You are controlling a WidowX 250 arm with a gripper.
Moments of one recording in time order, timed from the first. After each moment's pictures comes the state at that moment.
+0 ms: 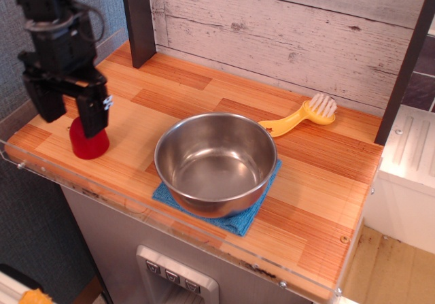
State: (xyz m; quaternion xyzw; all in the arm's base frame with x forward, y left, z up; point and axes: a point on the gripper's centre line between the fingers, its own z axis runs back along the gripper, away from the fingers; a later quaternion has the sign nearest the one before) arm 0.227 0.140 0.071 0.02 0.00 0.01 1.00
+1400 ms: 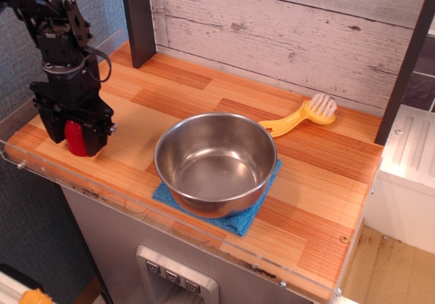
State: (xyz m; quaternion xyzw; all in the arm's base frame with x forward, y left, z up) arm 0.248 0.161 0.015 0.05 0.00 0.03 1.00
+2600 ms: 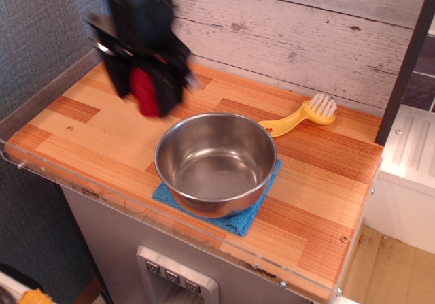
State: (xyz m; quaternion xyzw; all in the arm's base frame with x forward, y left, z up) arm 0.244 0.015 0.115 0.02 -0.06 -0.09 0.99
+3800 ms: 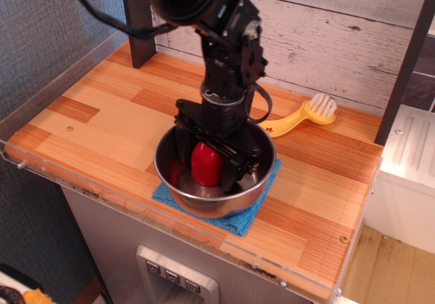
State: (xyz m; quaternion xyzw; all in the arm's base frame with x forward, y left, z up) arm 0.272 -0.003 0.016 0.05 0.00 -0.10 0.99
